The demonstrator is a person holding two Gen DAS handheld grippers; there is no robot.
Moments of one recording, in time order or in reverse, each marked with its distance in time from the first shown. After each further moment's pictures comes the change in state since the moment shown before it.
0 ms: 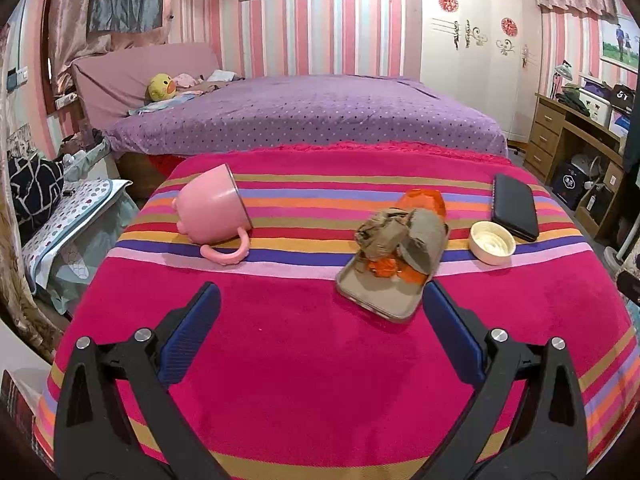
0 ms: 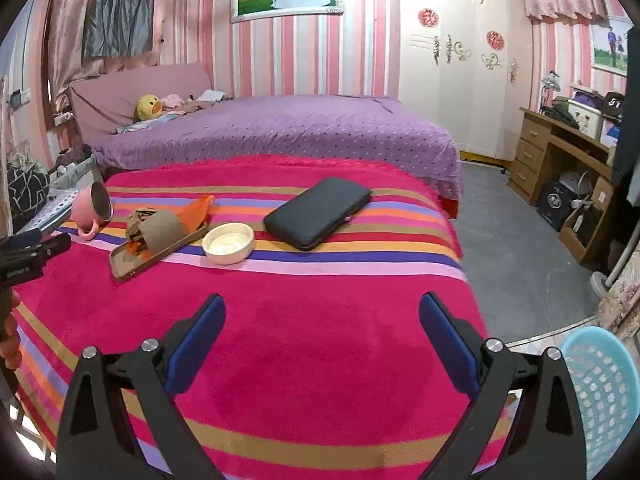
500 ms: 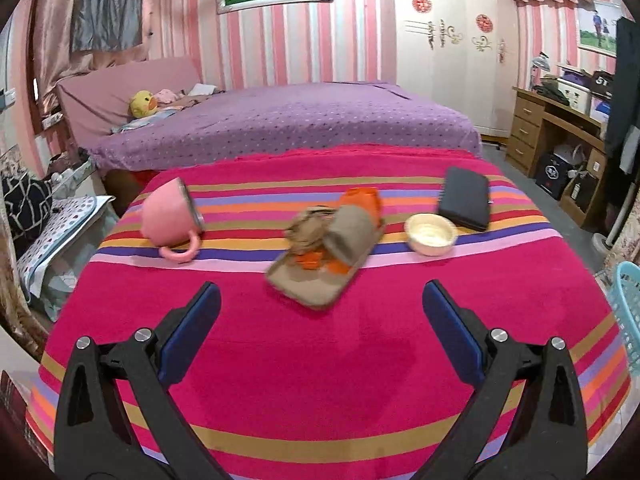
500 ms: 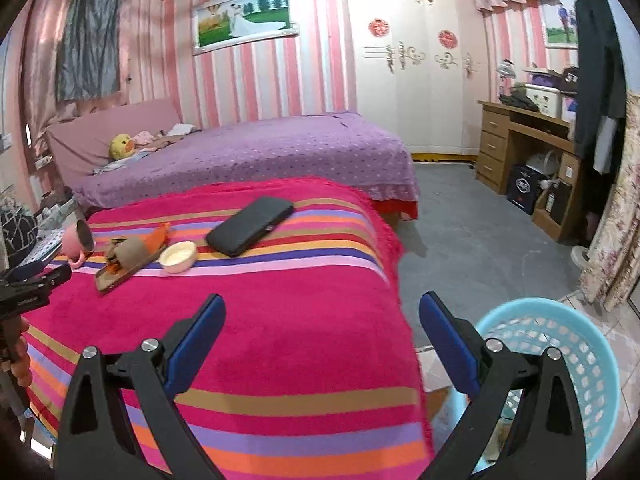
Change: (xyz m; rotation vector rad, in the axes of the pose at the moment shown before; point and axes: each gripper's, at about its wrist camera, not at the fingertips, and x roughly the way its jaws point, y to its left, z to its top) left arm -0.030 -0.053 -0.010 0.049 -0.034 -0.031; right arm -0.066 -0.084 -0.020 0.108 -0.081 -0.065
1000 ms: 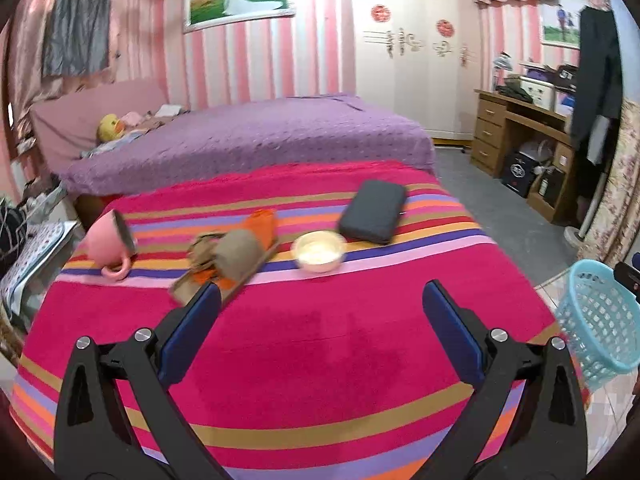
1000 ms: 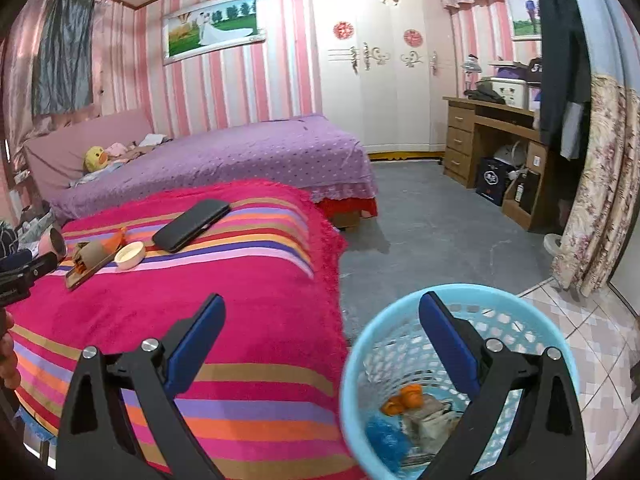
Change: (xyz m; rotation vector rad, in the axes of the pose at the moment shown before) left arm -0.033 -0.101 0.003 0.048 -0.043 -0.101; right arm -0.026 -0.088 -0.016 0.058 -0.015 -0.087
